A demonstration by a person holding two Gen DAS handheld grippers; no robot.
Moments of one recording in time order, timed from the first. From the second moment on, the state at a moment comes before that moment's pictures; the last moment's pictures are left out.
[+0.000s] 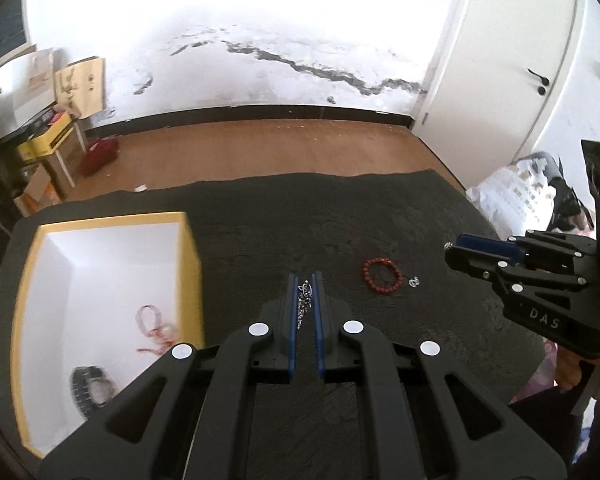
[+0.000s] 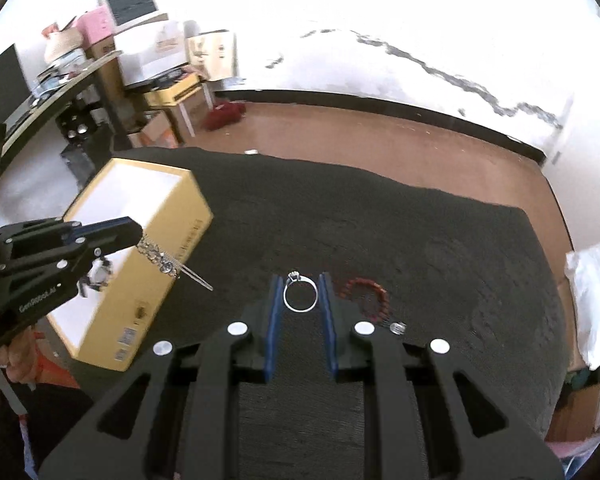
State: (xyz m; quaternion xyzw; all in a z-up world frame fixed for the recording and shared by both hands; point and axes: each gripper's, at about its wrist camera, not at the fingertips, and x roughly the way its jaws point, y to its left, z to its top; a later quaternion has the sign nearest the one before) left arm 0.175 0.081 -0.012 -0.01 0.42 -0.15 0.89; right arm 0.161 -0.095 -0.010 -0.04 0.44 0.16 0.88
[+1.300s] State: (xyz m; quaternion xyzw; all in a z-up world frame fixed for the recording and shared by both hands) left arm 0.176 0.257 -0.106 -0.06 0.51 0.06 0.86; right arm 0.115 0.059 0.036 -0.10 0.46 0.23 0.85
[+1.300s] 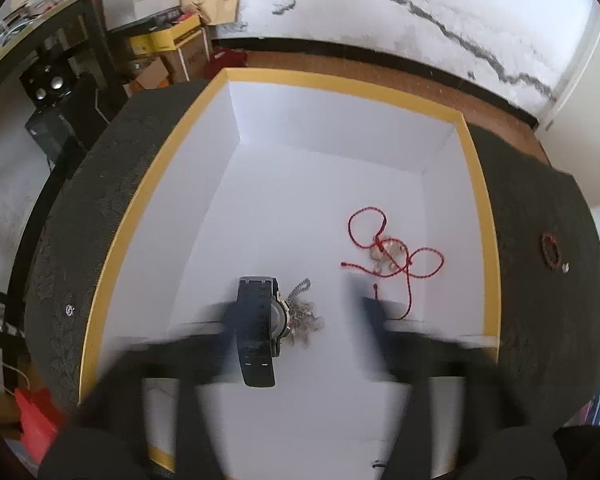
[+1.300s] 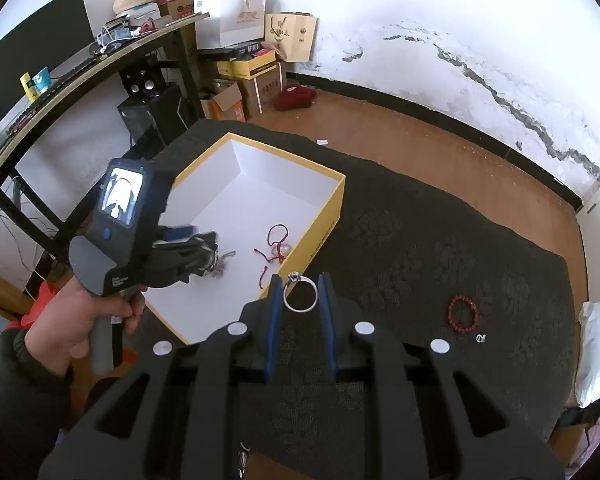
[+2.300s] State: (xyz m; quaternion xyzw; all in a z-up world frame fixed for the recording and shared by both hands) left arm 0.106 0.287 -0.056 -0.05 0.46 0.09 0.88; right arm 0.166 0.166 -0.014 -0.12 0.49 0.25 0.83
